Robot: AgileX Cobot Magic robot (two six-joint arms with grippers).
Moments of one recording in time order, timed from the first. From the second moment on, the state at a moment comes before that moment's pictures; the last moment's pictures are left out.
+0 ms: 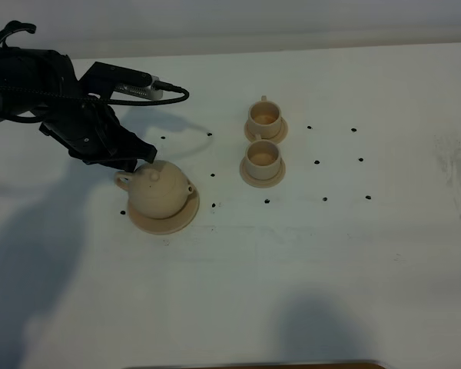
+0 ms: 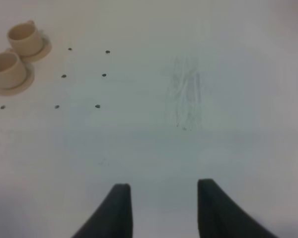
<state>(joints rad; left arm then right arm) -0.24 1.96 -1.29 -0.06 0.59 0.13 0.09 0.01 -0.52 -0.08 1.12 0.07</state>
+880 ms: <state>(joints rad) -0.22 1.96 -1.29 0.02 0.62 0.12 0.09 0.01 -0.52 -0.08 1.12 0.07</state>
